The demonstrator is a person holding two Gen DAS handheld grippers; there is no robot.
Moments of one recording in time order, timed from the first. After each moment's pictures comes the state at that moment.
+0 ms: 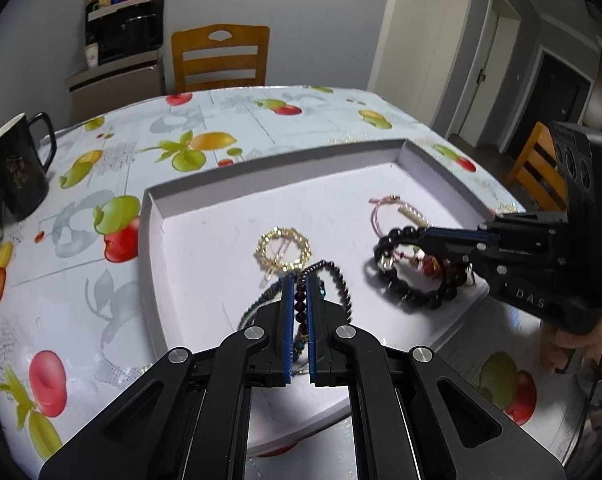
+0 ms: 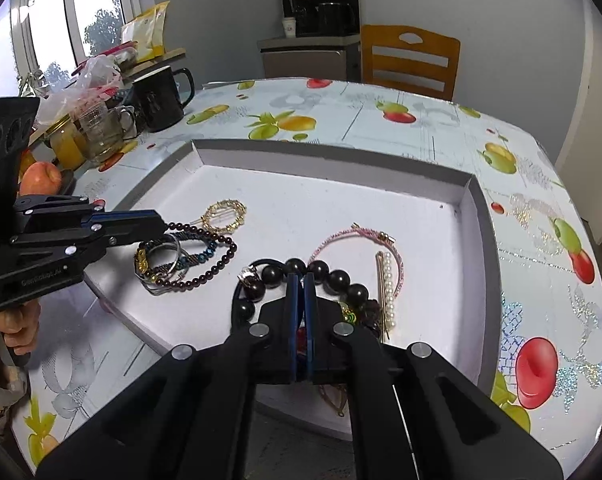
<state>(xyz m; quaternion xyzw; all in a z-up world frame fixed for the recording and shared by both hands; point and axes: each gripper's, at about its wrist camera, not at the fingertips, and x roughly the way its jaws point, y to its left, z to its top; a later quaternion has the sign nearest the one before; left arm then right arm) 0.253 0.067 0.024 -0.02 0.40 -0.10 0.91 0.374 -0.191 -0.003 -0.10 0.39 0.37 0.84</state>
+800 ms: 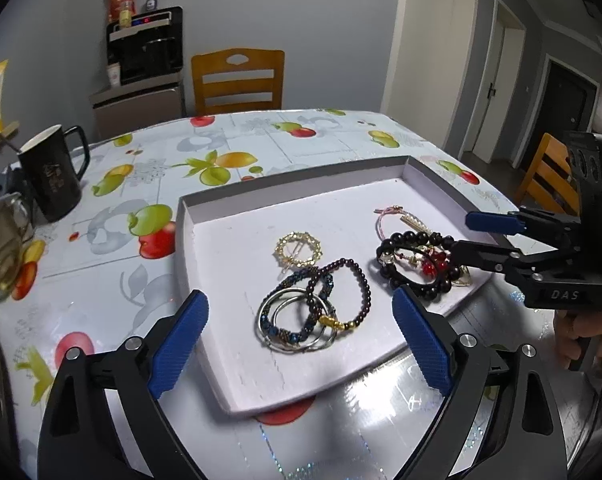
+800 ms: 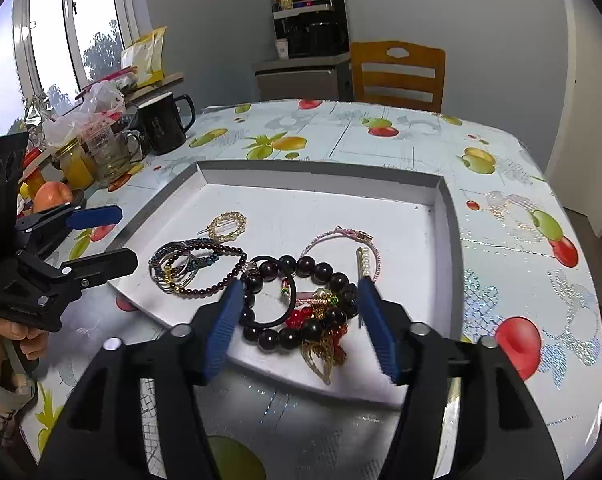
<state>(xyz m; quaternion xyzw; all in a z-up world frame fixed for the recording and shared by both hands) 0.218 0.071 0.040 -0.01 0.36 -0.06 0.93 0.356 -0.225 0.016 -0.06 0.36 0.37 0.85</state>
